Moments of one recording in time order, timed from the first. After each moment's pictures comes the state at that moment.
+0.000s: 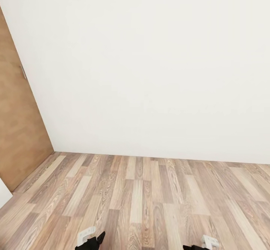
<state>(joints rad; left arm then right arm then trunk) -0.36 0.02 -0.03 -0.19 0.49 -0.22 -0.37 -0.46 -0.18 -0.25 -0.07 -0.03 0.04 0.47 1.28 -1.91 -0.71</state>
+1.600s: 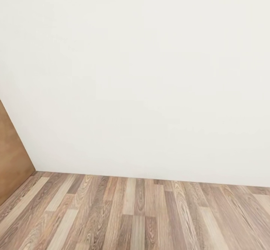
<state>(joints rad) -0.27 -0.03 -0.19 -0.02 0.31 -0.22 -0.18 -0.42 -0.18 -0.25 0.08 -0.02 0.04 0.47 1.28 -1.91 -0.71</state>
